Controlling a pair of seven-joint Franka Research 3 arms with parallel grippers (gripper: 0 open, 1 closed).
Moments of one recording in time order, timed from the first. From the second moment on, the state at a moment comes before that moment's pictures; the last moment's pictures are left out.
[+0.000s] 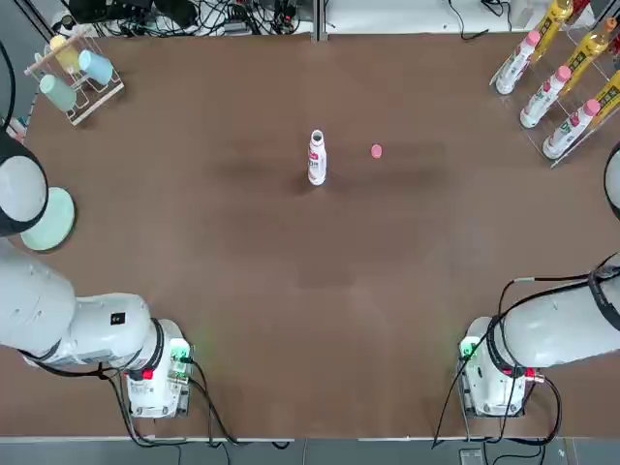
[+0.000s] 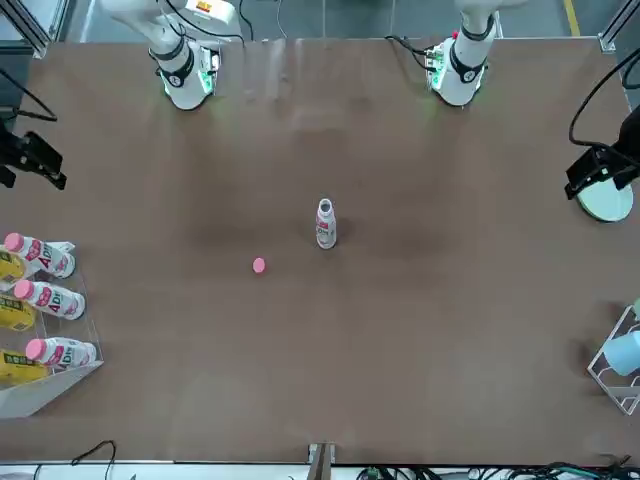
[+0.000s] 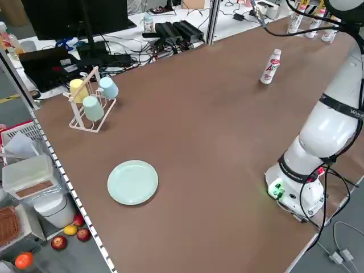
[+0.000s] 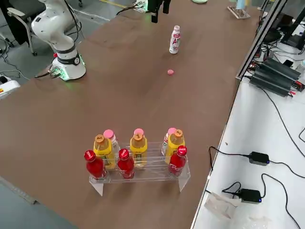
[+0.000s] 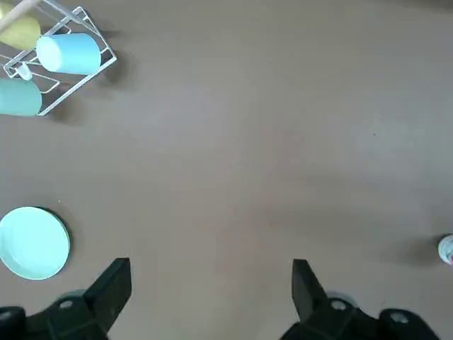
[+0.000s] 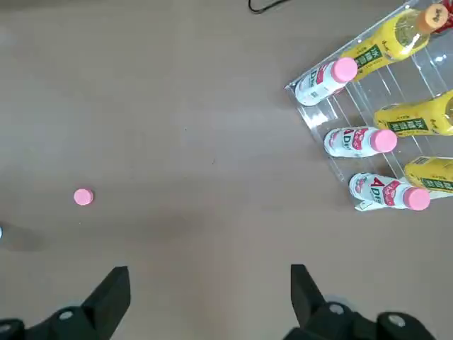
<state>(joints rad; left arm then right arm) 0.10 0.07 -0.15 -1.42 0.06 1.53 -0.14 0.15 0.09 -0.15 -1.32 -0.03 1.46 0.03</state>
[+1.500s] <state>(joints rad) 0.10 0.07 -0.14 -1.41 0.02 1.53 -0.11 0.04 0.12 -0.15 -1.35 0.06 1.40 0.03</state>
